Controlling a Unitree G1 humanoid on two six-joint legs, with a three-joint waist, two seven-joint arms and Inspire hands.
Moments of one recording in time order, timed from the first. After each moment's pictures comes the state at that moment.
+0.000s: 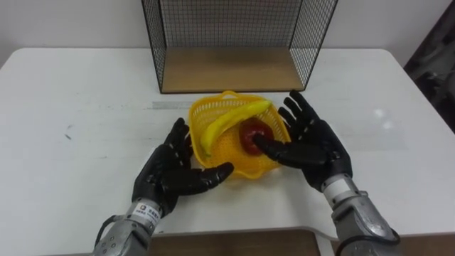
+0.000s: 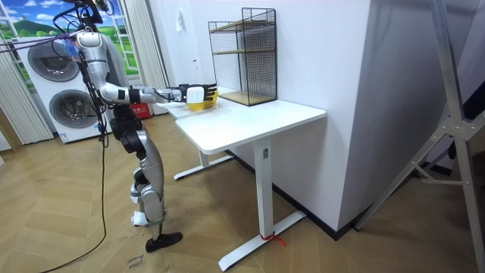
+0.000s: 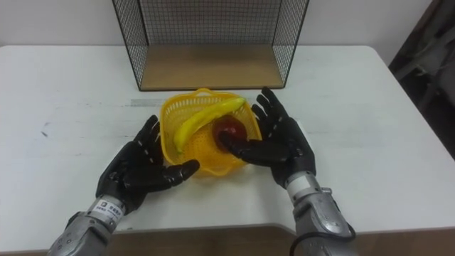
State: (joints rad) left arm 0.18 0.15 -0.18 0.05 -0.52 0.02 -0.12; right arm 0.06 -0.17 0.07 0.15 0.50 -0.04 0.18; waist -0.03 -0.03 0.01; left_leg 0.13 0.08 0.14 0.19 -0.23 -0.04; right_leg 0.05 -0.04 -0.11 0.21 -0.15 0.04
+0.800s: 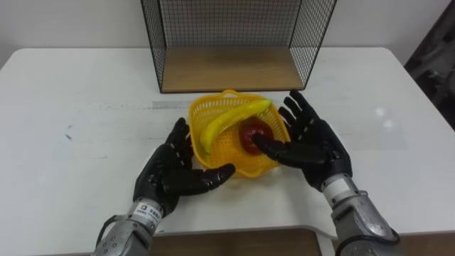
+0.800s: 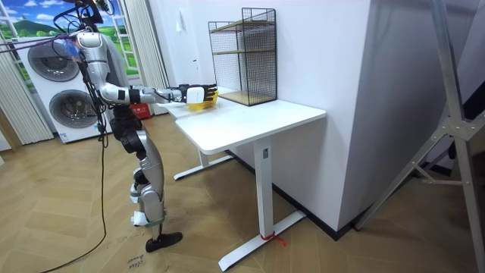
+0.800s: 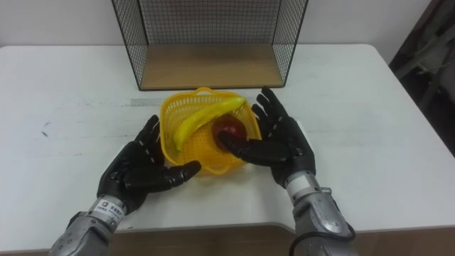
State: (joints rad) left arm 0.18 0.15 -0.18 0.05 -0.52 0.02 -0.13; right arm 0.06 -0.17 0.07 0.15 0.50 -0.04 0.19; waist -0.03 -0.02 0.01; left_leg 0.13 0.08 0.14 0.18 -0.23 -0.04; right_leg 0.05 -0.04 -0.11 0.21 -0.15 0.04
